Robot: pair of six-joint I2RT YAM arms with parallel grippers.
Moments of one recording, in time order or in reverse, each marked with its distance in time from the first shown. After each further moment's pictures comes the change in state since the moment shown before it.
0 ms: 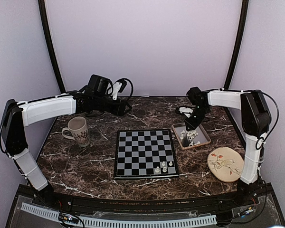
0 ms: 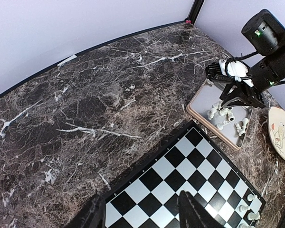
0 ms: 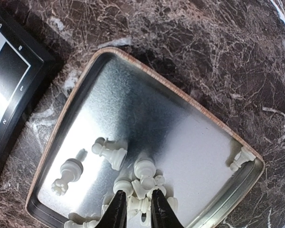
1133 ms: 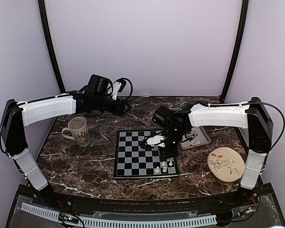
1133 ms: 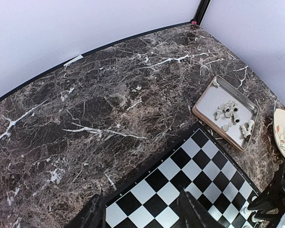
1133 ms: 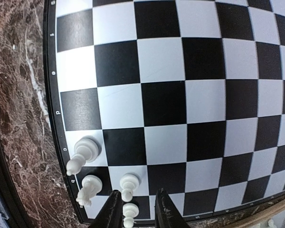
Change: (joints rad) left arm 0.000 0.000 0.000 0.001 -0.030 0.000; right arm 0.536 -0.135 -0.126 -0.080 -0.116 -0.185
